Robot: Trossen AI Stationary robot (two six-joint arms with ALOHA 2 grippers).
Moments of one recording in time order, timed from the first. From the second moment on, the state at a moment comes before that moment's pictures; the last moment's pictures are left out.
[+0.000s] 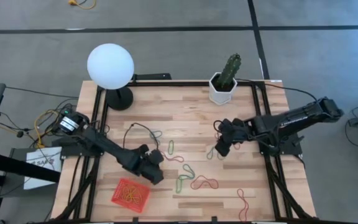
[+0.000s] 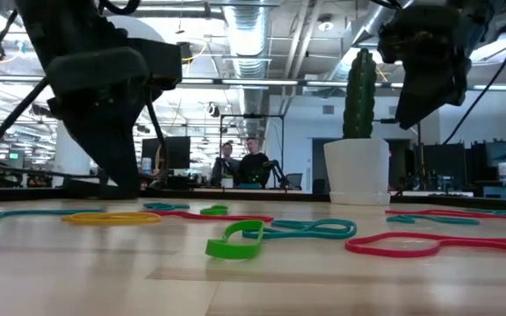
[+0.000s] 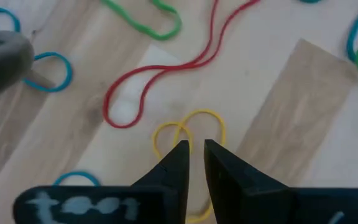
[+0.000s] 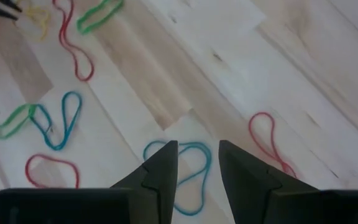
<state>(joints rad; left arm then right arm) -0.47 1.76 1.04 -0.56 -0.36 -0.96 0.21 1.18 0.81 -0.71 0.21 0.80</state>
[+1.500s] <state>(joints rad) -0.44 1.74 0.82 -0.27 -0.38 -0.96 0.32 1.22 0.82 -1.00 0.36 0.99</state>
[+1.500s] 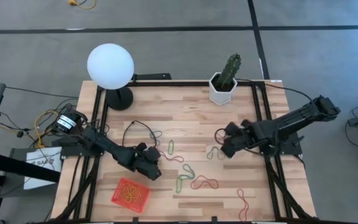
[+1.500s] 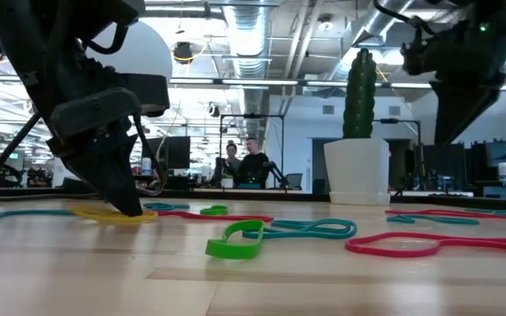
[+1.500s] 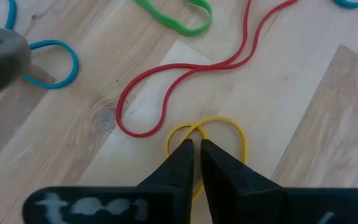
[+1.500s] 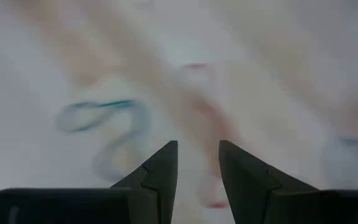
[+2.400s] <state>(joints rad) -0.63 1.44 0.94 -0.60 -0.44 -0.97 0.32 1.15 0.77 -1.12 0.50 1.11</state>
